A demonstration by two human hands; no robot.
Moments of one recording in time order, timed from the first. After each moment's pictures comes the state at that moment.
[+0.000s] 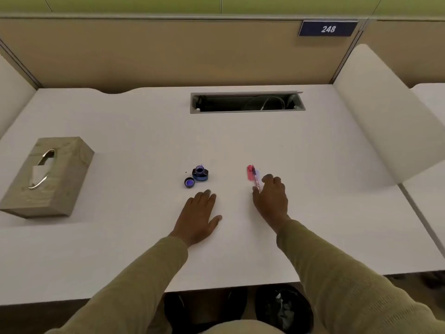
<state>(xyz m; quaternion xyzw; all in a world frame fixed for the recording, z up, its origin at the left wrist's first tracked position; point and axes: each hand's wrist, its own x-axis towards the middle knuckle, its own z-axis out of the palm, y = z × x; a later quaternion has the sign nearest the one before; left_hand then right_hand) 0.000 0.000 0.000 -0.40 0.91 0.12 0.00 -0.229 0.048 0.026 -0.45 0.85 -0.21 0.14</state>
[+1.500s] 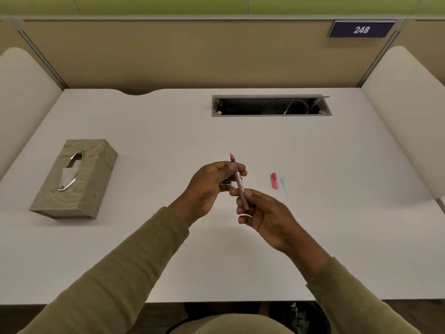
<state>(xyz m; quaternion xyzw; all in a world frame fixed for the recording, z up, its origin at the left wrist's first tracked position) -0.007 -0.050 0.149 -0.41 0.50 0.71 -0.27 -0.145 0.054 0.128 -0.22 0.47 -0.51 0.69</state>
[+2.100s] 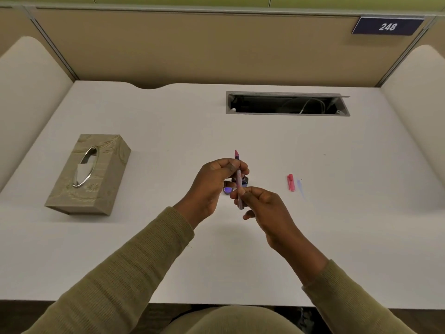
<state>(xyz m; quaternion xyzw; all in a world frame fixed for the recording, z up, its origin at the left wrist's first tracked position) 0.027 -0.070 0.146 -0.44 0.51 0.68 -0.31 -0.091 0.025 0.140 -0.34 0.65 -0.44 0.52</state>
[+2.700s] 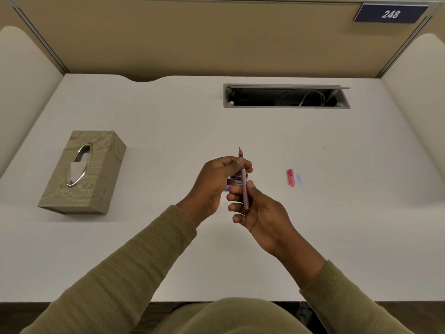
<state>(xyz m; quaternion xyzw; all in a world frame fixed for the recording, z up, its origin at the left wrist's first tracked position) 0.023 -0.070 0.146 -0.44 0.50 0.69 -0.29 -0.084 0.026 0.137 -0.13 0.50 -0.52 0.68</state>
